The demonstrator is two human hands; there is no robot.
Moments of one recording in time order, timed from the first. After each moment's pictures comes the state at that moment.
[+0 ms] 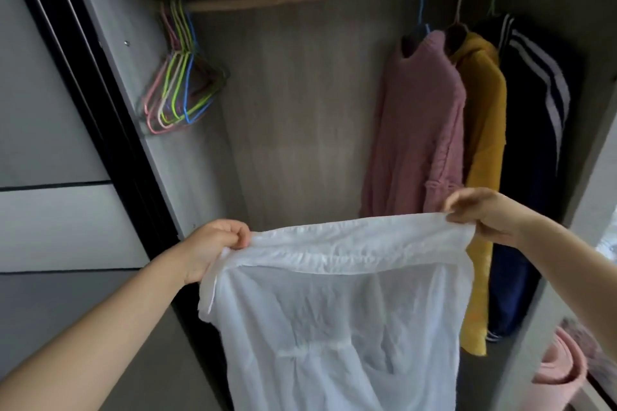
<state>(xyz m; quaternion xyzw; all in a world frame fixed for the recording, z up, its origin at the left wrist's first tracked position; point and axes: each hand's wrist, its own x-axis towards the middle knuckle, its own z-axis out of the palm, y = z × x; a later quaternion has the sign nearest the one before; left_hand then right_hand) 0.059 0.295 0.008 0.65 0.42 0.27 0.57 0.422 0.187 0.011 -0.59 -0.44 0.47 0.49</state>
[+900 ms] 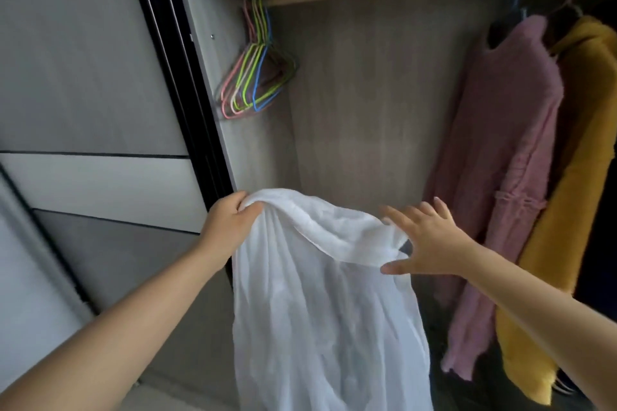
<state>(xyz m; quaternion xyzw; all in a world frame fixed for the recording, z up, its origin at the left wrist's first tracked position) 0.045 0.258 0.010 0.64 0.57 0.47 0.21 0.326 0.244 -0.023 -0.61 -0.79 -0.11 0.00</state>
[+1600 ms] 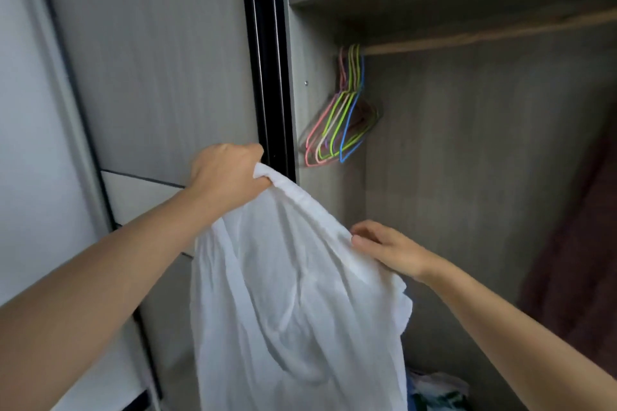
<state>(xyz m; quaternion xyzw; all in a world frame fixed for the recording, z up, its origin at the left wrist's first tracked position) -0.056 0.320 0.128 0.65 0.67 0.20 -0.30 0.177 0.379 0.019 -0.39 -0.80 0.33 0.30</state>
